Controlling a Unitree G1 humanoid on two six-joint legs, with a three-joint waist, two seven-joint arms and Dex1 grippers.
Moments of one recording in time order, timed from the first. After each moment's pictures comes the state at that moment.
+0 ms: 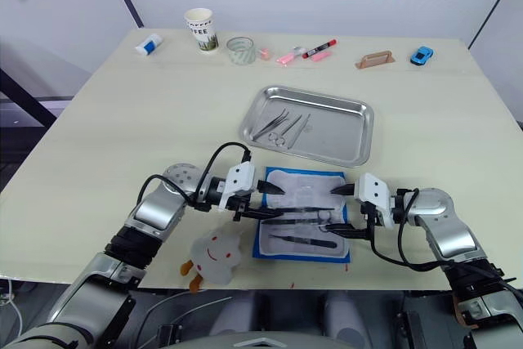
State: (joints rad) left arm -0.47 0.52 -0.34 0.19 -0.13 0.09 -1.28; right arm -0.23 -0.63 0.21 0.12 0.22 0.06 1.22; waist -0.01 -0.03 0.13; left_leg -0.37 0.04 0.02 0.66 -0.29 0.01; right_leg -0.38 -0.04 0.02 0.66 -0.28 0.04
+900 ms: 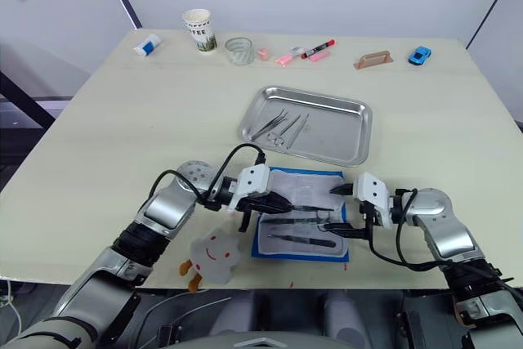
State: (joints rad) left arm -0.51 0.53 -0.40 0.10 -0.07 0.24 -1.27; right arm -0.24 -0.62 0.22 0.12 0.22 0.06 1.21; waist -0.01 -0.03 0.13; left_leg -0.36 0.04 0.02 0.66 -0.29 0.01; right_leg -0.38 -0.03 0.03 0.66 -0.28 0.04
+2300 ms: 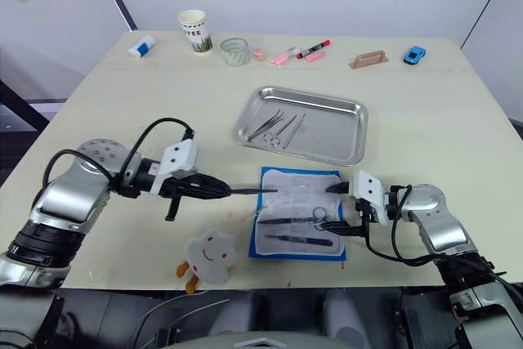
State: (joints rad) left arm -0.42 0.89 -0.10 -0.09 -0.29 0.42 -1.37; right arm -0.29 -0.60 0.23 0.18 0.21 0.04 1.24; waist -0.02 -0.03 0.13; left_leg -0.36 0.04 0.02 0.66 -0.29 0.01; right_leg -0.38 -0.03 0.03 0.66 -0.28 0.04
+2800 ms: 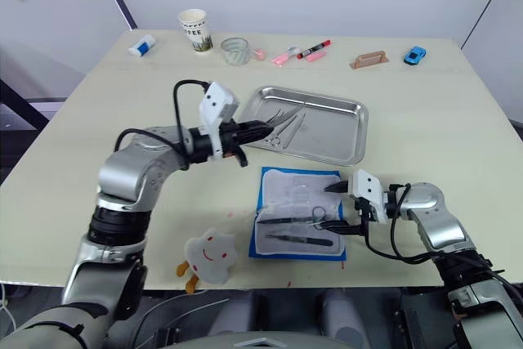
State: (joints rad) left arm -0.65 0.38 -0.08 -0.15 -0.30 0.89 -0.65; right arm -0.30 -0.59 0.24 0.19 0.21 0.03 1.25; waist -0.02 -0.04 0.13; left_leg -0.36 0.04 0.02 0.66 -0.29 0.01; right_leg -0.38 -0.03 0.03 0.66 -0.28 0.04
